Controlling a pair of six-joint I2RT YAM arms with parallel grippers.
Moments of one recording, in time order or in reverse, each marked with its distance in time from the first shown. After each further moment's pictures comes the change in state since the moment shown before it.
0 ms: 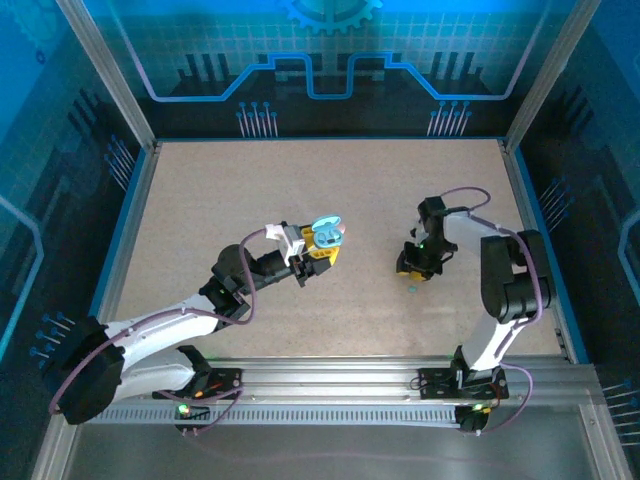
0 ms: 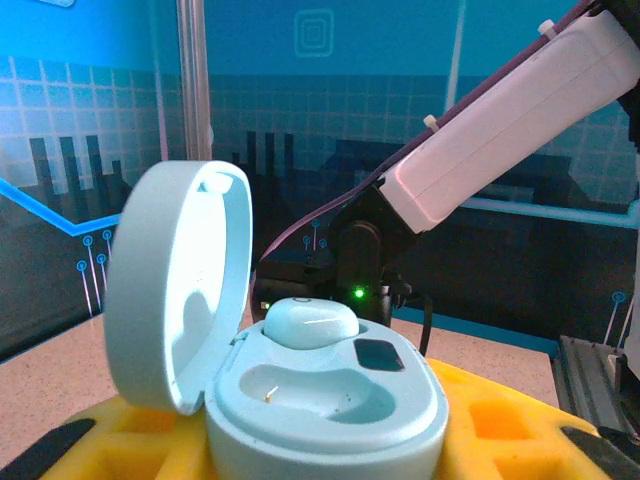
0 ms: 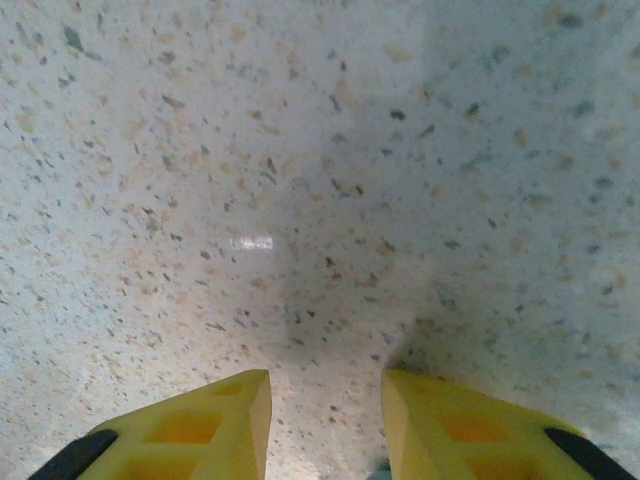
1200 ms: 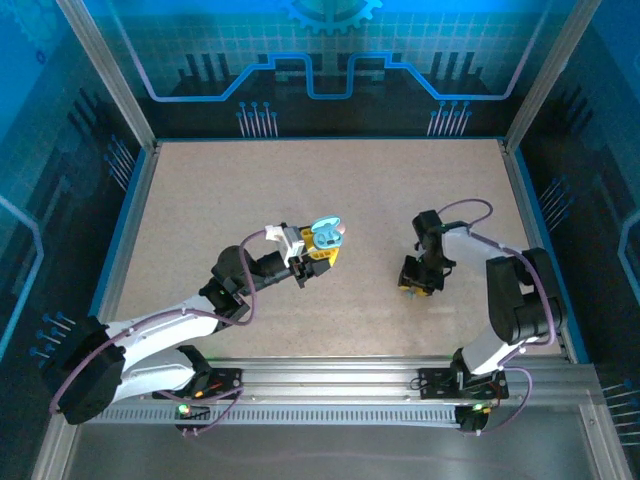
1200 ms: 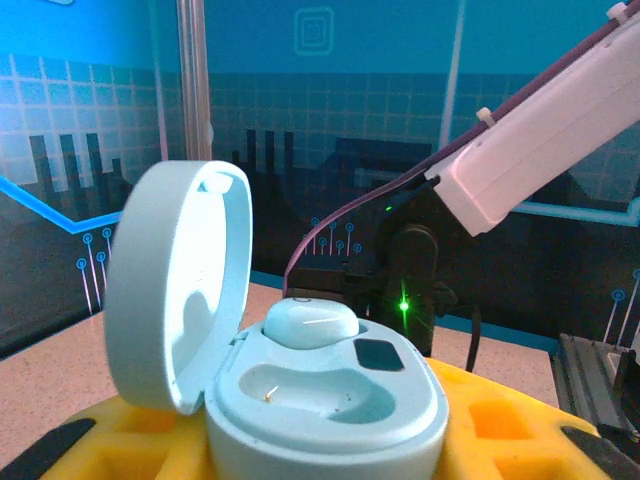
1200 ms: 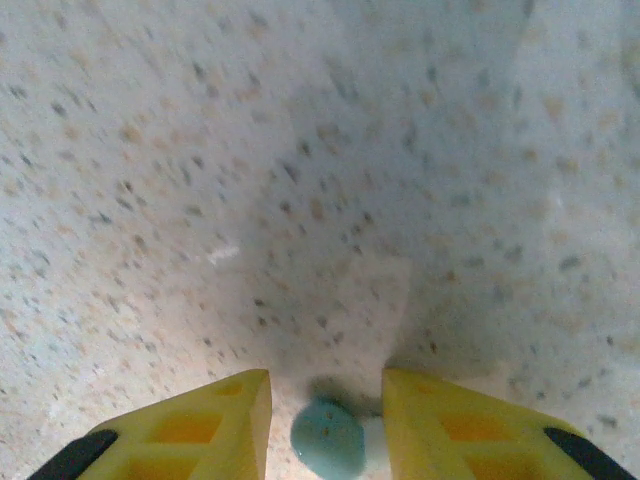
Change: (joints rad) left arm 0.000 0.000 -0.013 0.012 0.000 0.000; right arm 0.079 -0.141 -0.144 0.001 0.101 0.179
